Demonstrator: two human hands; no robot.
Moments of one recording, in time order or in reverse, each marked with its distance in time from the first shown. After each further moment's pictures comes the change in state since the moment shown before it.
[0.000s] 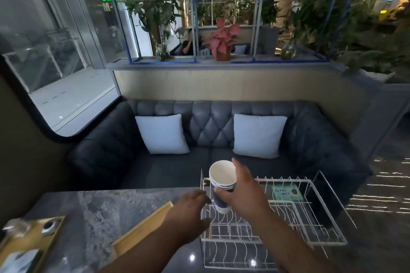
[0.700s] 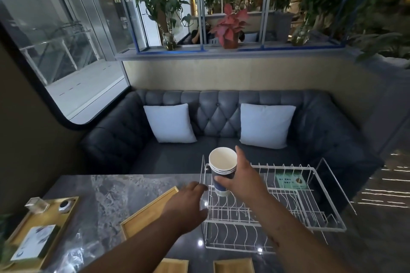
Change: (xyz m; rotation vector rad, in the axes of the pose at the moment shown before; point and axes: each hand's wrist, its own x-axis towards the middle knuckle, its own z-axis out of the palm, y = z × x) left_hand -0.020 0.009 0.013 0.052 -0.029 -0.110; right_hand 0.006 0.018 0.005 0.020 -0.116 0.048
